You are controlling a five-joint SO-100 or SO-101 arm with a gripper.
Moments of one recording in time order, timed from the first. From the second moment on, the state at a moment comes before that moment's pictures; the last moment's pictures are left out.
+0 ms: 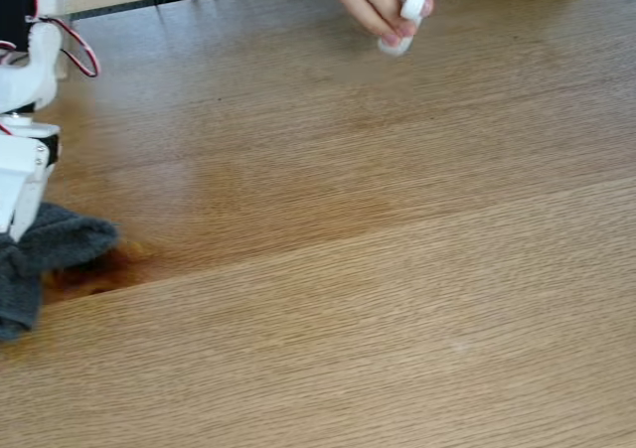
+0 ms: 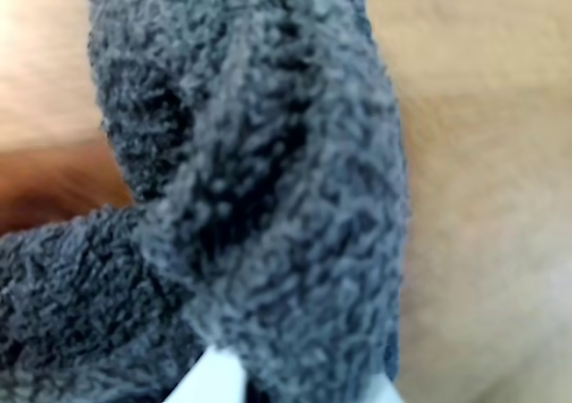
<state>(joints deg) 34.7 49.0 96.4 14.1 -20.6</state>
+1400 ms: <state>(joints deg) 8.2 48.9 96.5 18.1 -4.1</state>
